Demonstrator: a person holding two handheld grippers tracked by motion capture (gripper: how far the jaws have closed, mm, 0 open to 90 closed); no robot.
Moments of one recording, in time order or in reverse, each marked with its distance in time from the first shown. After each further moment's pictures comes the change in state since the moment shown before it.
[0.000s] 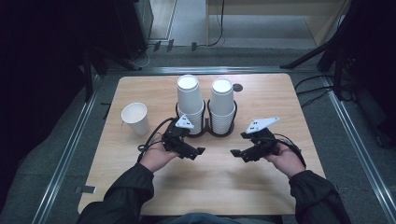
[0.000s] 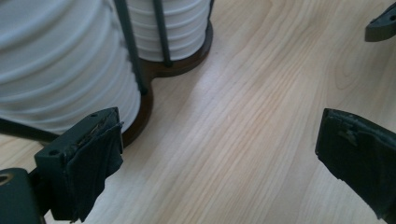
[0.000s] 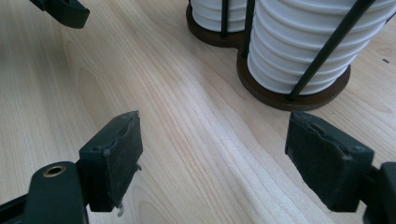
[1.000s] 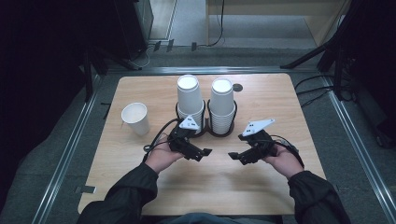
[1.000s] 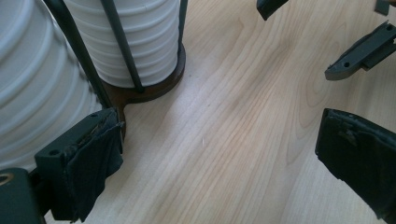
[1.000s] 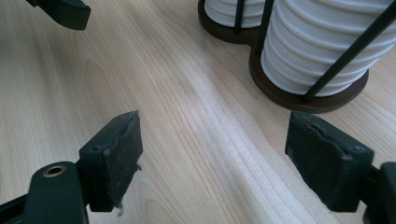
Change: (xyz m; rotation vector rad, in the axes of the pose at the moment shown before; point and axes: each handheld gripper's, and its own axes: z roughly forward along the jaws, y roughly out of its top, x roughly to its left) left arm -0.010 0.008 0.004 -0.060 -0.056 0.024; right arm 0.007 0.001 0.005 0.025 0.016 -0.036
